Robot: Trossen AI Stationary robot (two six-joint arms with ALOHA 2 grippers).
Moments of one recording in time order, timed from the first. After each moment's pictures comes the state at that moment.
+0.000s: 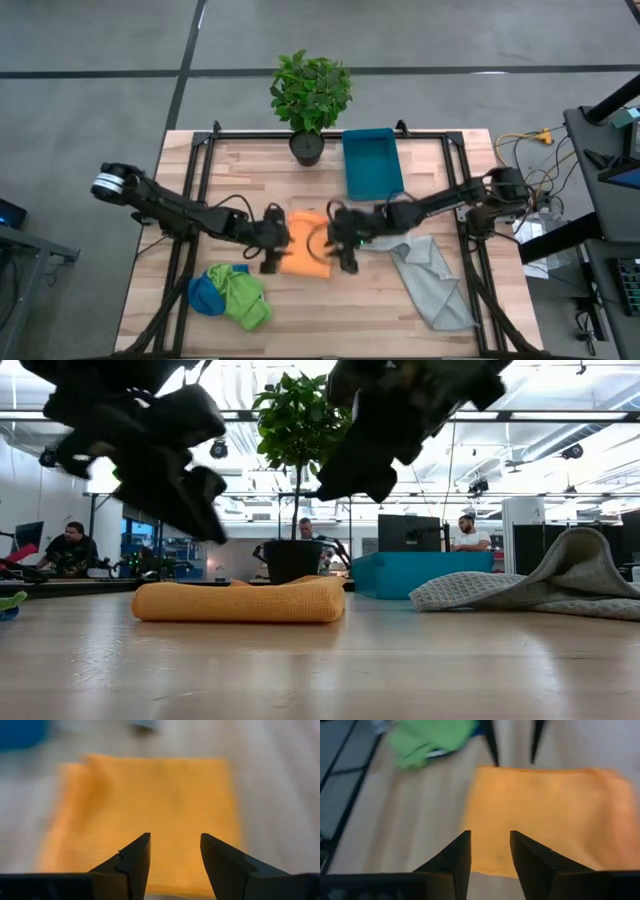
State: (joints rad) left arm -0.25 1.36 0.63 -0.04 -0.10 -0.10; right arm 0.18 1.74 1.07 -0.04 -0.11 0.21
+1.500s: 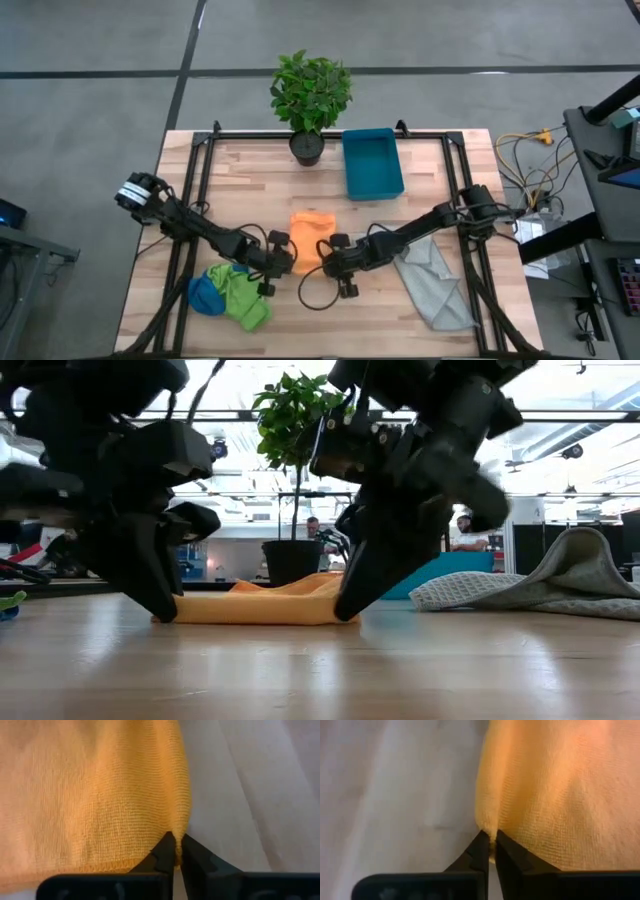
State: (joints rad) left arm -0.41 1.61 0.70 -0.04 -0.11 -0.15; right arm 0.32 2.00 1.18 -0.18 0.03 0.12
